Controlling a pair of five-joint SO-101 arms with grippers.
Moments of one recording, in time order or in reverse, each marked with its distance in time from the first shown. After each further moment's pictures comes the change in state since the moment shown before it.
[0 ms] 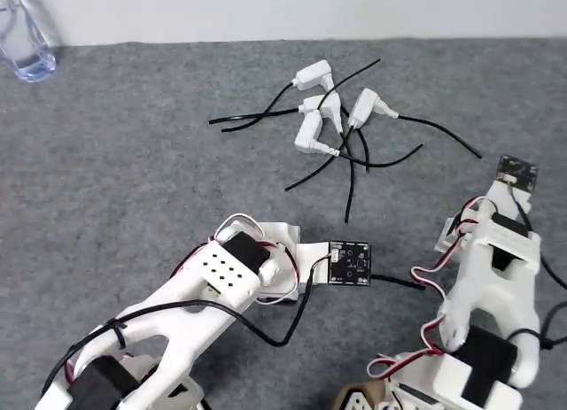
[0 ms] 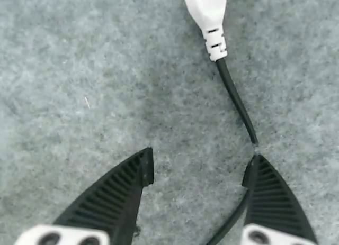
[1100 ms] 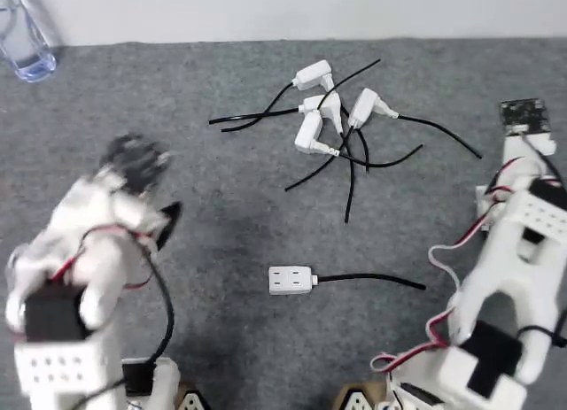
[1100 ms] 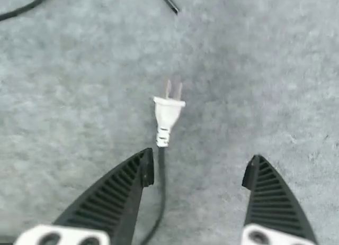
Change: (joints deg) left arm -44.0 -41.1 -13.1 23.9 24.2; right arm 3.5 4.5 -24.1 8.1 30.6
